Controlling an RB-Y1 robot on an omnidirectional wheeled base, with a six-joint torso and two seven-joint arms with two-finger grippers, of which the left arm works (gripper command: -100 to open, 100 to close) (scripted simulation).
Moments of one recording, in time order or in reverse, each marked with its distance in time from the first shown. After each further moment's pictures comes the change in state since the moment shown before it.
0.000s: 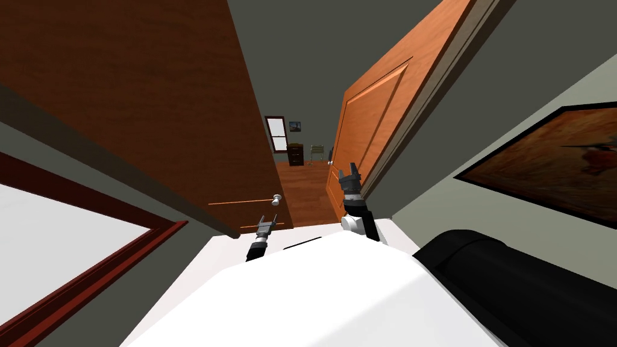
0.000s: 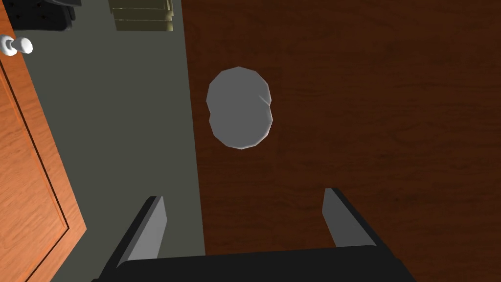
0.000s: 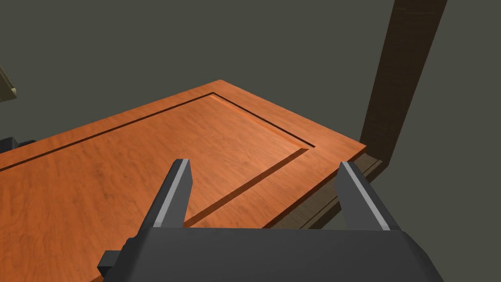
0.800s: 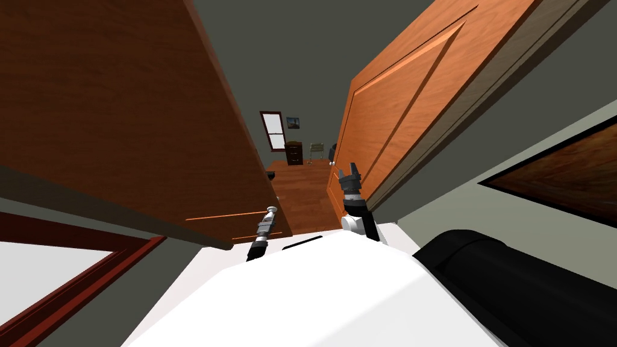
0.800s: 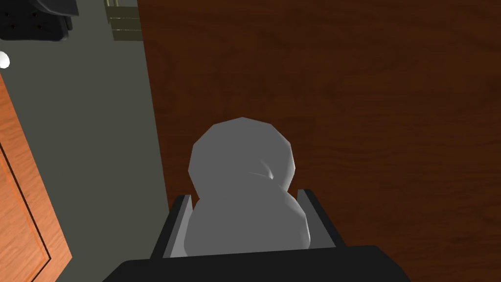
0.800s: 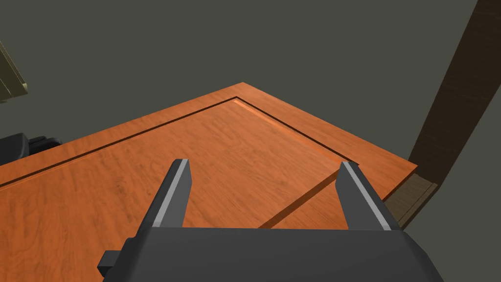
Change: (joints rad) arm -0.018 -0.014 0.014 0.026 0.000 -0.004 -0.005
